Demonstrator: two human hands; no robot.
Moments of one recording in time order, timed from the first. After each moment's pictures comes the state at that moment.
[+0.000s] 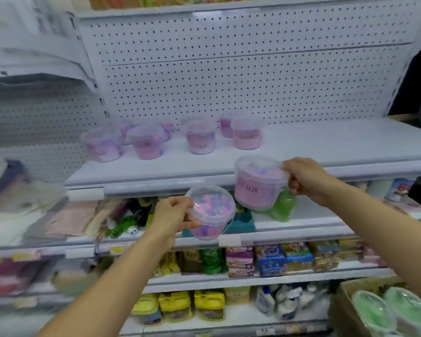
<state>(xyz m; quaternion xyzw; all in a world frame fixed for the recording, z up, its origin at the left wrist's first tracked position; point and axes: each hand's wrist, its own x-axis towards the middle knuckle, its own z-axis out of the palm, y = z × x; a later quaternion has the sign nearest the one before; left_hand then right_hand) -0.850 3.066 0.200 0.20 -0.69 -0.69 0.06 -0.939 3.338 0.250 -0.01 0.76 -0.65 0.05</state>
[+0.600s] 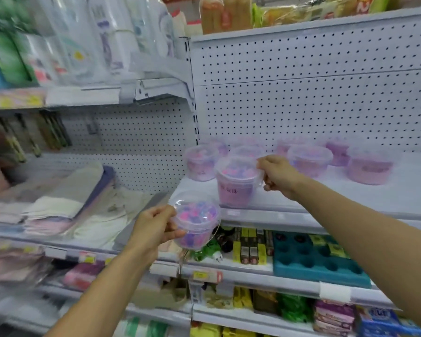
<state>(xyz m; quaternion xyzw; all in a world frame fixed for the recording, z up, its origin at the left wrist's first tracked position) -0.809 2.798 0.237 0.26 -0.64 -0.69 0.20 -0.998 3.012 0.286 -0.14 0.75 -0.64 0.09</state>
